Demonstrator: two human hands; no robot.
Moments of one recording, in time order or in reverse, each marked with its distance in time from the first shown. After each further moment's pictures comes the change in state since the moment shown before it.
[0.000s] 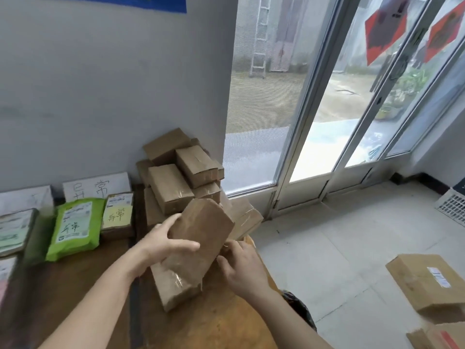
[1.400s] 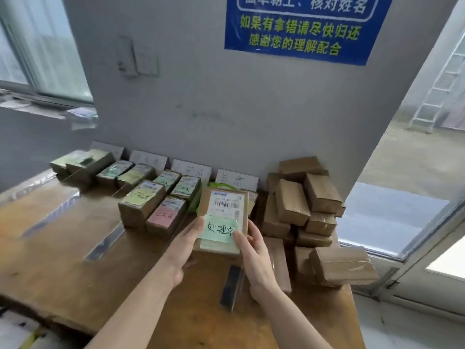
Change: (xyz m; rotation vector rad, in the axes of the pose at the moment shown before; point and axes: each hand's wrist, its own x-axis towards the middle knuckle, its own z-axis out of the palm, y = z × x) left_hand -0.185 -0.075 -0.017 -0.884 0.644 -0.027; right_hand -0.047 -0.151 0.052 1.009 -0.516 -0.201
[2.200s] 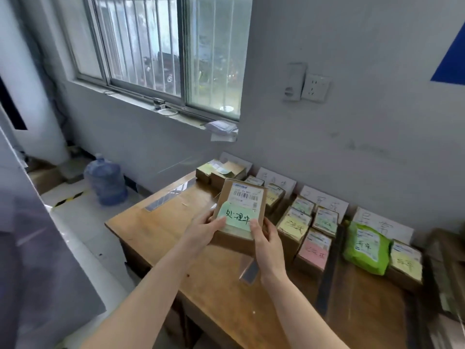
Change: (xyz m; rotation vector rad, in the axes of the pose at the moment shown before) left_hand -0.017 0.084 -0.387 0.061 0.333 0.119; right_hand 0.054 0.014 0.412 -0.105 -0.099 0.030
